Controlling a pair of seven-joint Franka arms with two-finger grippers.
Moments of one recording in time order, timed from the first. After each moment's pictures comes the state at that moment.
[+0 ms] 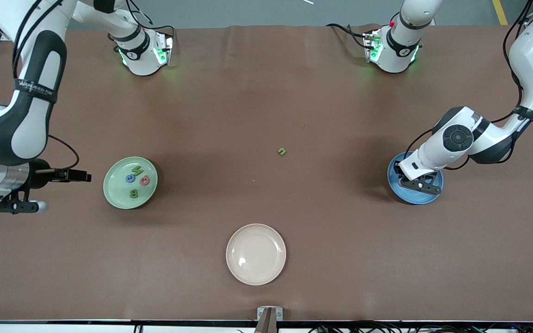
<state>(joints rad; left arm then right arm) 1.01 0.82 -1.09 -2.17 1.06 2.24 -0.47 0.66 0.63 -1.01 -1.44 0.58 1.52 -0.31</state>
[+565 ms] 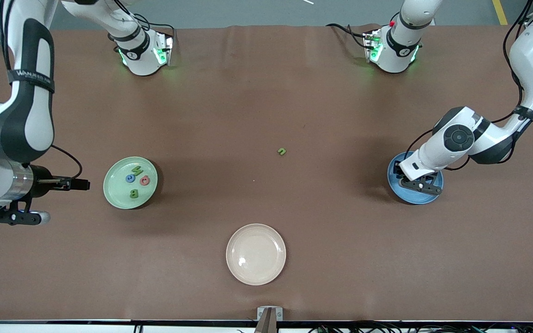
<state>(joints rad) 1.02 0.82 -1.12 -2.16 1.06 2.25 -0.47 0.28 0.47 -0.36 -1.32 0.15 1.55 0.00</state>
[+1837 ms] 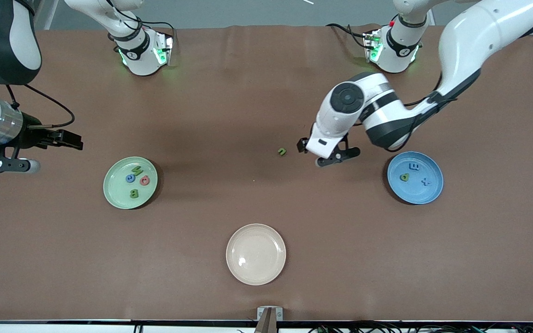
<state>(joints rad) 0.39 0.81 -1.24 -1.85 0.72 1.96 -1.46 0.02 0.11 -0.01 -1.66 0.01 1.61 0.06</state>
